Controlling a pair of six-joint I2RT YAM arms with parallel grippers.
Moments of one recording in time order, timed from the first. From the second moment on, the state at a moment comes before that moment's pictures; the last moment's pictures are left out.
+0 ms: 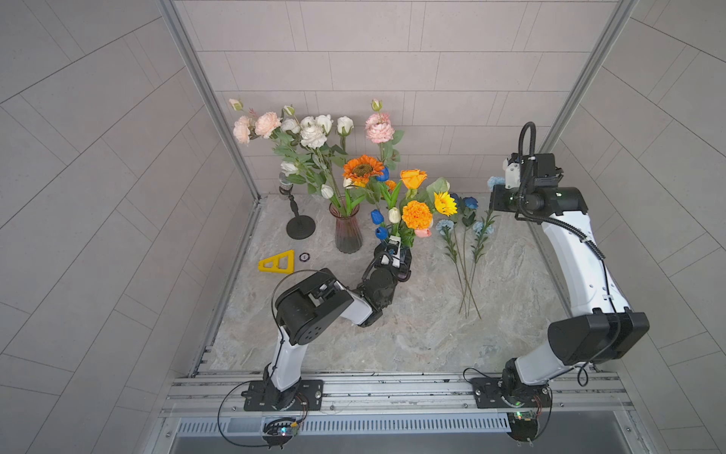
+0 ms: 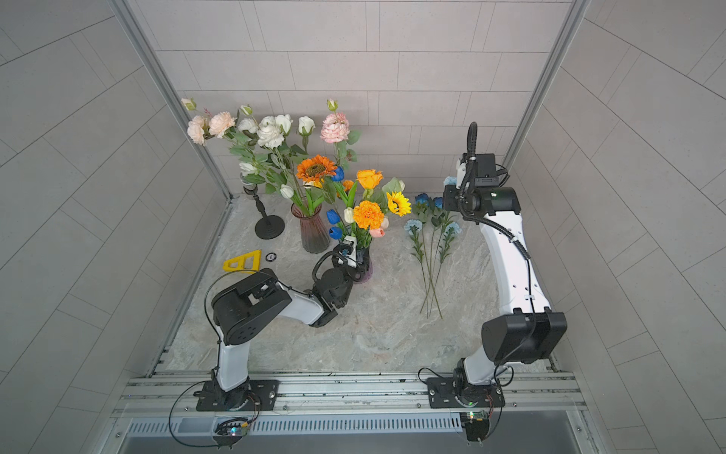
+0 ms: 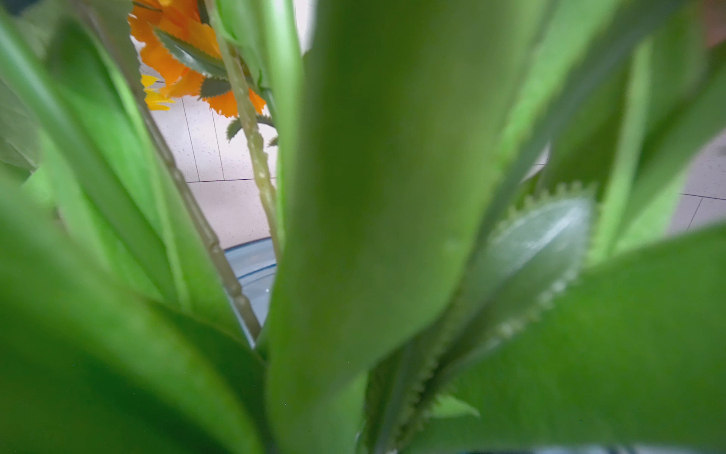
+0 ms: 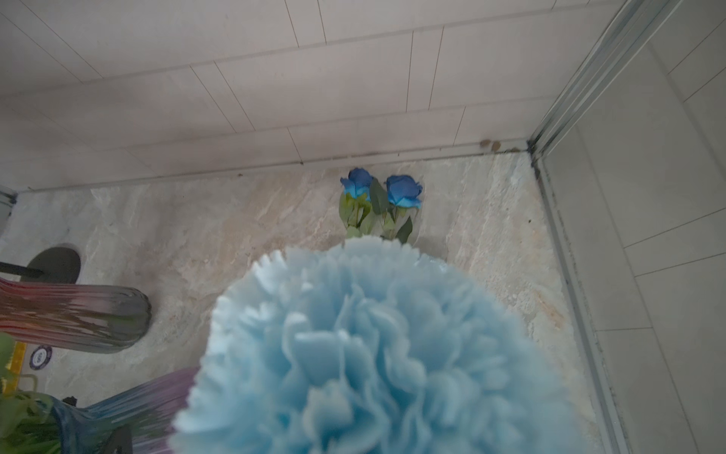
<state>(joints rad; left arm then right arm) -0.88 1.99 0.79 1.34 -0.60 0.09 -0.02 1.58 1.79 -0.98 -0.06 0.13</state>
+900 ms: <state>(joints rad) -0.88 2.00 0.79 1.35 -0.61 0.10 0.00 2.02 1.76 -0.88 -0.01 0.10</state>
